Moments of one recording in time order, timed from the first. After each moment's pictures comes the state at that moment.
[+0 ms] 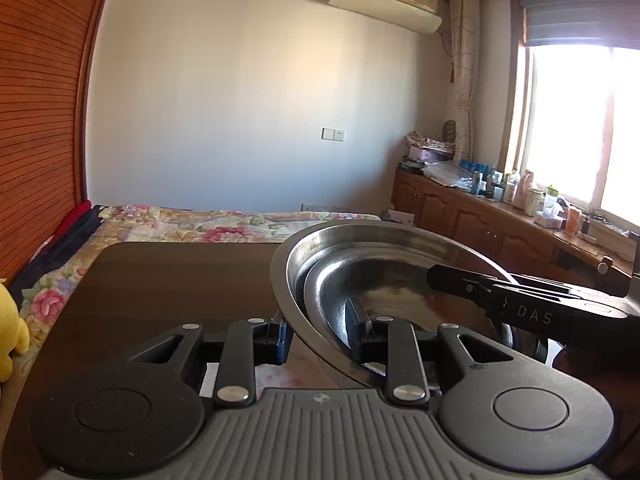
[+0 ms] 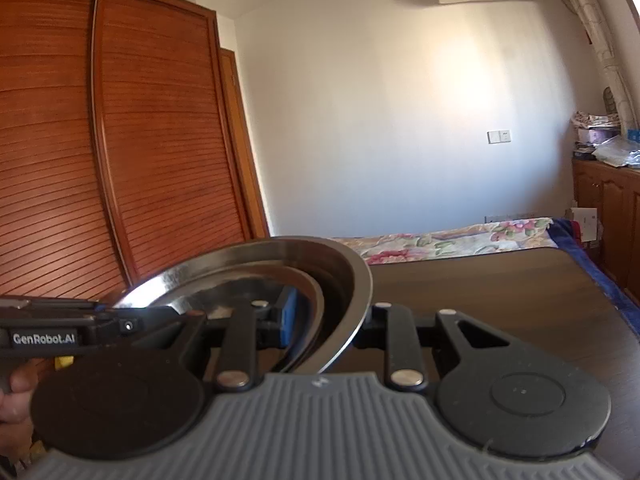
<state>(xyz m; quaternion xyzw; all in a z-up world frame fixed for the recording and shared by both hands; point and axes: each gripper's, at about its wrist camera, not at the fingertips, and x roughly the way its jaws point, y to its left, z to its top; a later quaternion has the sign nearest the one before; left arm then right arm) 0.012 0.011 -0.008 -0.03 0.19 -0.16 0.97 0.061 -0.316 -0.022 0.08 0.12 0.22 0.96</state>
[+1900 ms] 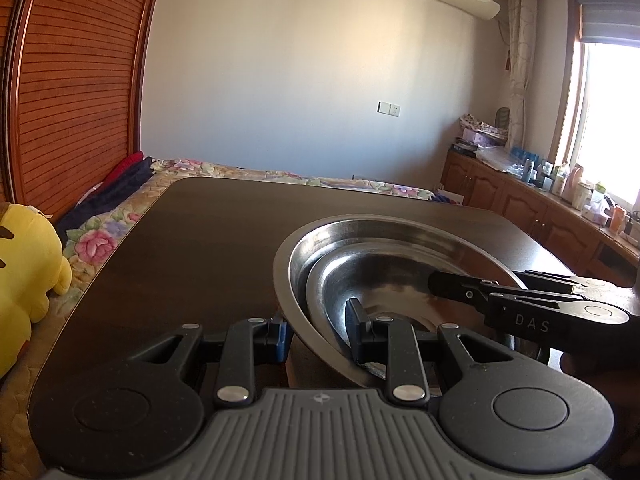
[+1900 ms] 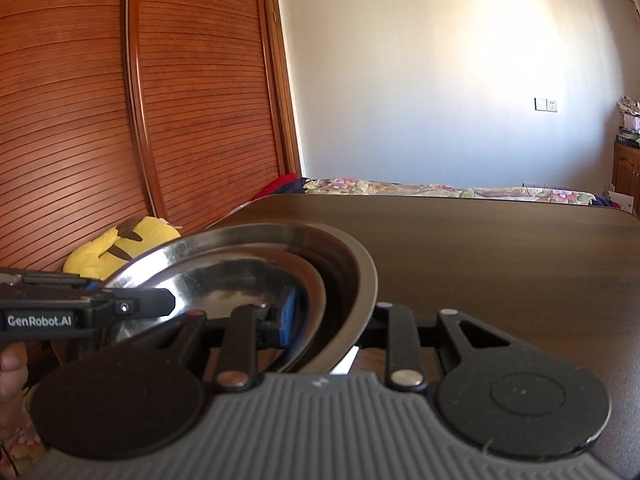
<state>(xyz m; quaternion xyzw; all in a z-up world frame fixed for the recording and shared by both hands) 0.011 0.059 -0.058 -0.05 0.23 -0.09 0.97 0.075 -0.242 -0.052 0.01 0.19 0.26 0.95</state>
